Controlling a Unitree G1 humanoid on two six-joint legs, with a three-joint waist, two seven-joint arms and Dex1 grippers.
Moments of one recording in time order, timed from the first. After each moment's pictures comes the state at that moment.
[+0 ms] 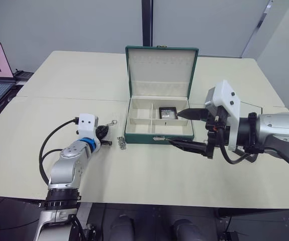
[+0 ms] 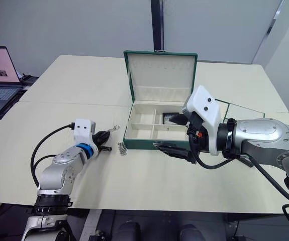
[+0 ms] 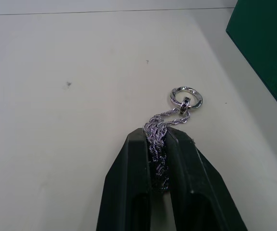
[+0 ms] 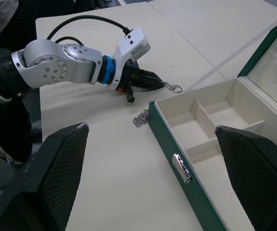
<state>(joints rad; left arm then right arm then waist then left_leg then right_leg) -0.36 0.39 0.14 0.09 -0.25 0.57 -0.30 -0.72 -0.92 0.00 -0.69 1.31 1.13 0.28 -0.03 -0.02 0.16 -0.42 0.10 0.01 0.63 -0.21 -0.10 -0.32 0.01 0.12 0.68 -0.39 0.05</state>
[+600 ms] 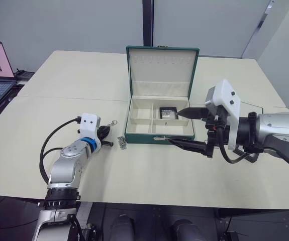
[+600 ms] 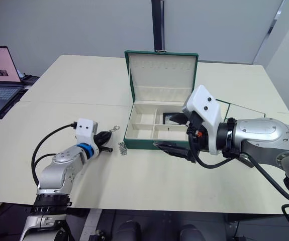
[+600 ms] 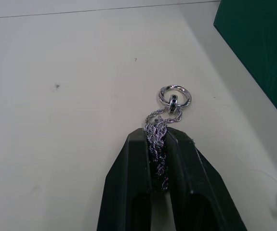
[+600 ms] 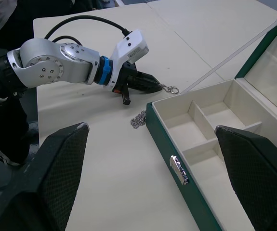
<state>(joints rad) -0.37 0.41 0.13 0.08 -0.22 0.58 -0.35 -0.72 -0.91 0.00 -0.69 1.29 1.13 0.28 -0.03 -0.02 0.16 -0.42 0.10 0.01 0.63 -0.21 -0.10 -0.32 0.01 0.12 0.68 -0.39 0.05</state>
